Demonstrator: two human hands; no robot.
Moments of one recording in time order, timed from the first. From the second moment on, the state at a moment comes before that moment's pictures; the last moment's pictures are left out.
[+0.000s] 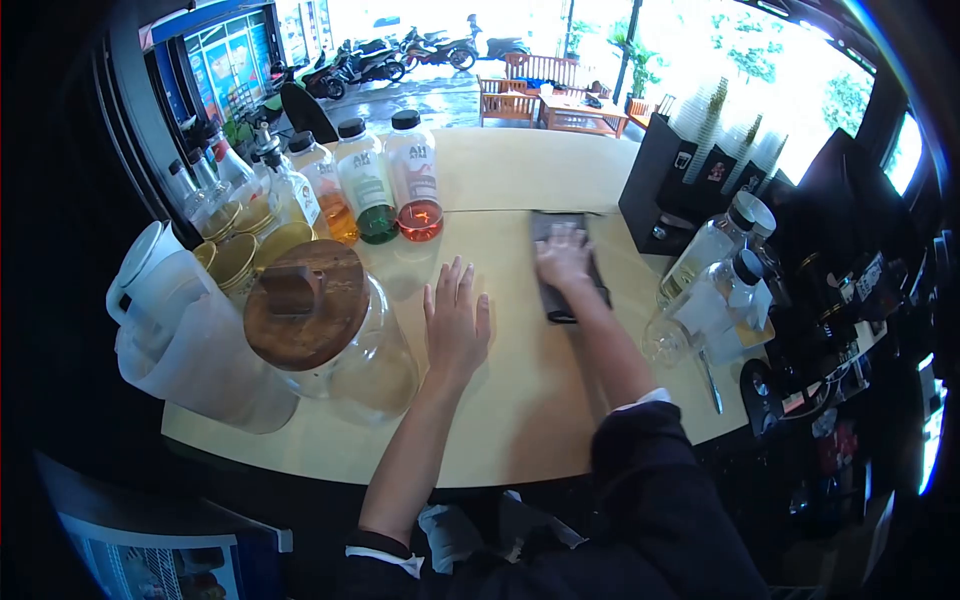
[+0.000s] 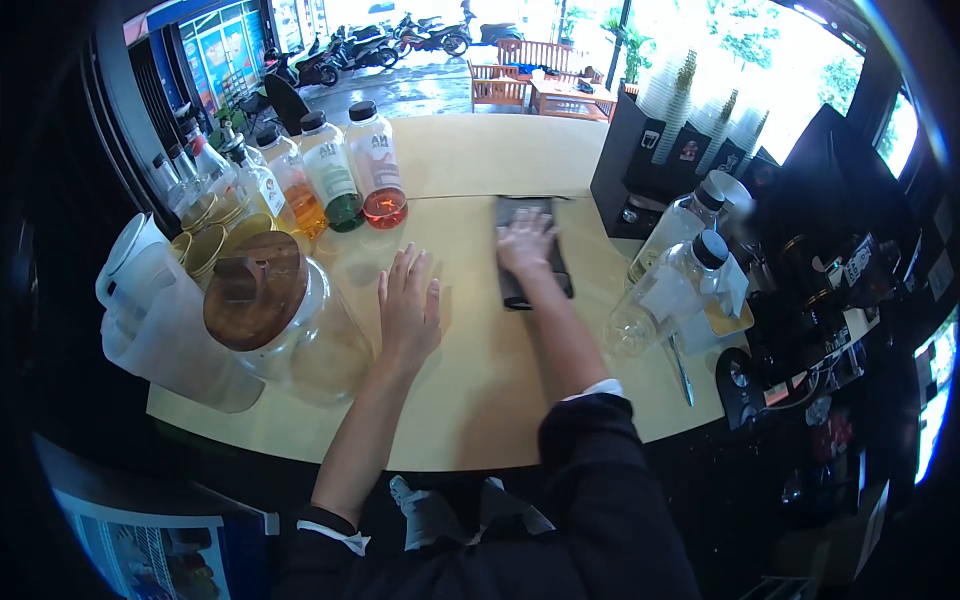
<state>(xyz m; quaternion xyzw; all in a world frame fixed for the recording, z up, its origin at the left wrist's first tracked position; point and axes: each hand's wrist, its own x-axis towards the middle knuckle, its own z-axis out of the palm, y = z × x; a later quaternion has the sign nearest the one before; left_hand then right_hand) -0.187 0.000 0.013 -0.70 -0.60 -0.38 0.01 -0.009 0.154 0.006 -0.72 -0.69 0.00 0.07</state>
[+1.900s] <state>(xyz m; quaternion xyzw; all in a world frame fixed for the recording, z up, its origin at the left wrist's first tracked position) -0.327 -0.126 0.002 -0.55 -0.52 -0.66 -0.07 0.019 0.147 0.006 -0.79 -0.61 0.02 0.08</state>
